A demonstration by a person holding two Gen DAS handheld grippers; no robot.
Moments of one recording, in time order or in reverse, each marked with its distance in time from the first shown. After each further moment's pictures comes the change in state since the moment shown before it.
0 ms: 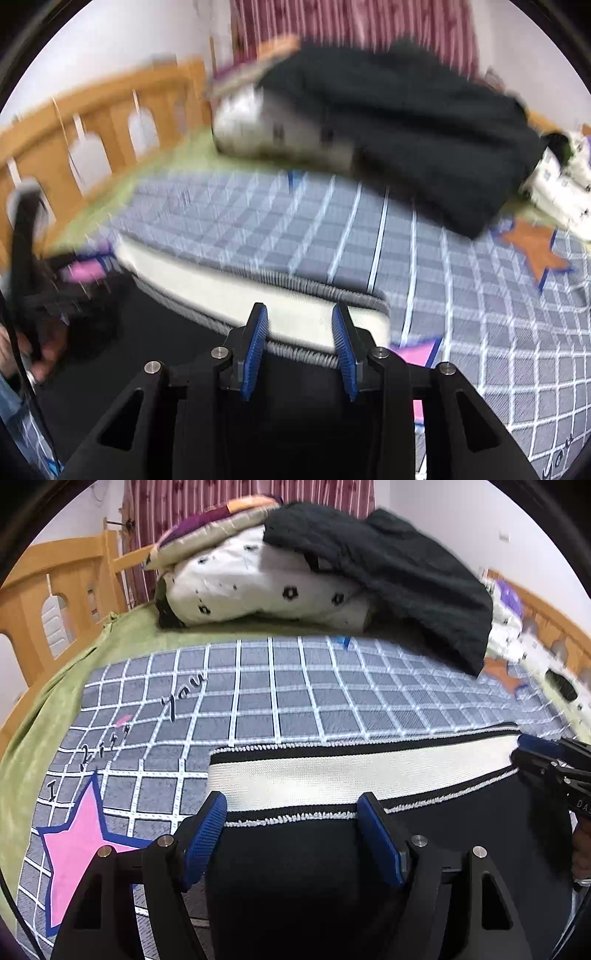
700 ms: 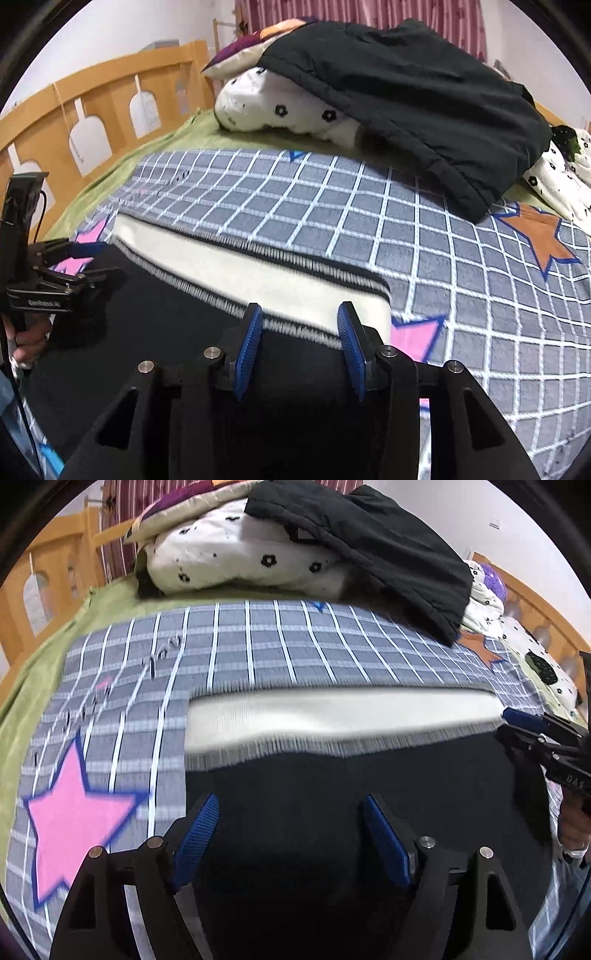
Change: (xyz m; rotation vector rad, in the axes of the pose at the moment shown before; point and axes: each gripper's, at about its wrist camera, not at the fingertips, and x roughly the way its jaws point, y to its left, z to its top) left arm -0.025 0.001 -0.028 -0.009 0.119 -0.125; right arm -0.009 -0.001 -0.010 -0.016 0.034 0.020
